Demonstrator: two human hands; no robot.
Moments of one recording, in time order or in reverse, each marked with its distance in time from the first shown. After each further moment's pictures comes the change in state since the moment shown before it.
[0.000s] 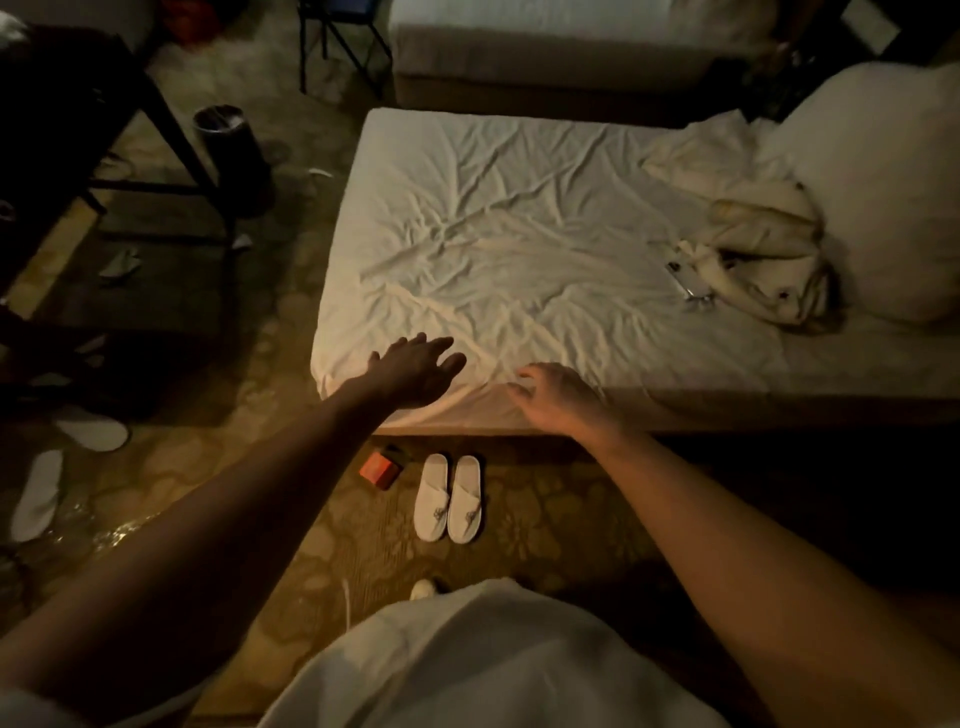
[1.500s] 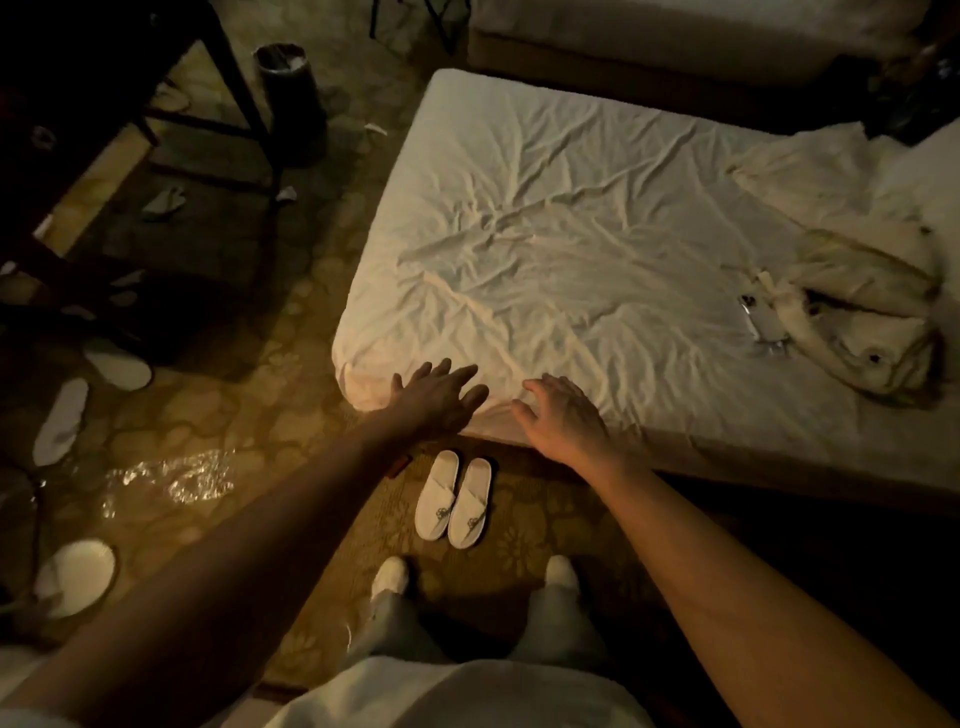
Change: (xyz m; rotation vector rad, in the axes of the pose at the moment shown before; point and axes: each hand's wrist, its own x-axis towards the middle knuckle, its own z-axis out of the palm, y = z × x) left_hand 0.062 -0.021 0.022 -0.117 -0.058 -0.081; right_hand 0.104 -0.004 0.024 -0.070 -0.053 -0.121
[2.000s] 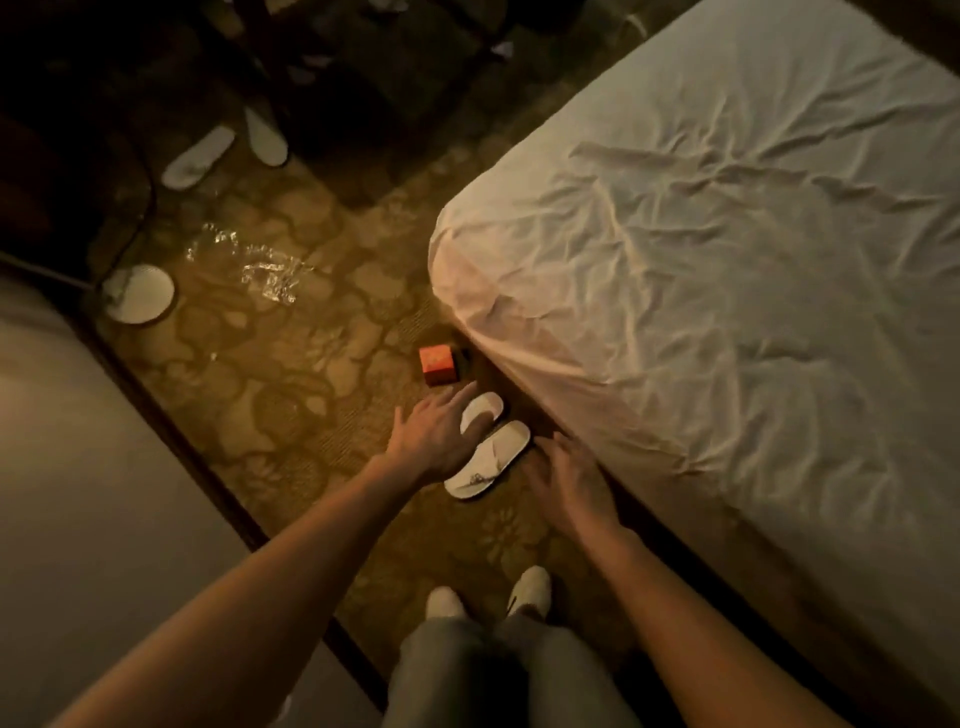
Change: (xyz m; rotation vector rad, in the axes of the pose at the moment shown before) left_hand 0.050 -0.057 0.243 -0.446 0.155 -0.524; right_hand 0.076 0.100 0.190 -0.268 -0.348 -0.351
